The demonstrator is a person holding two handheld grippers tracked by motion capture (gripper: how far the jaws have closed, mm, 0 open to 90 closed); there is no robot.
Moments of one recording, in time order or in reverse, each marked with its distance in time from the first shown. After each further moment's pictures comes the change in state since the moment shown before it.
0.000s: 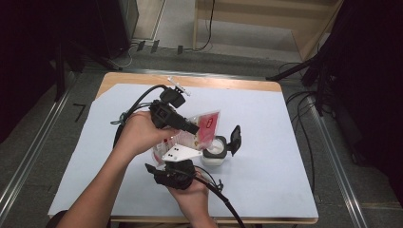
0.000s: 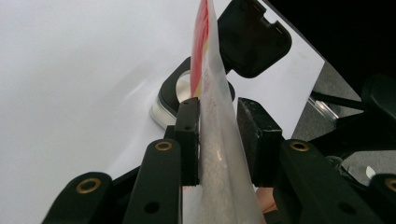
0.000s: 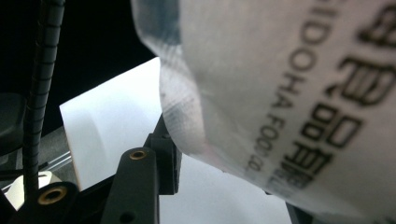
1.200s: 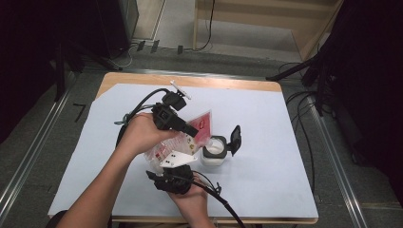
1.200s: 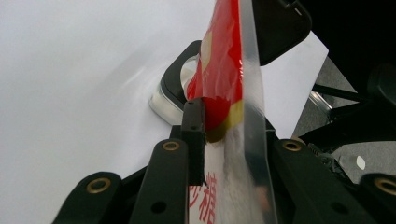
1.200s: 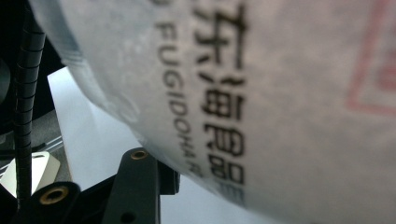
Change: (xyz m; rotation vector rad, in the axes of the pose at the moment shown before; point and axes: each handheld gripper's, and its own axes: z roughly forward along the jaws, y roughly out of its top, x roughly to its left) left arm 0.015 -0.003 0.018 0.042 -0.034 -0.023; right arm -0.001 -0.023 0.015 0.067 0.002 -0.019
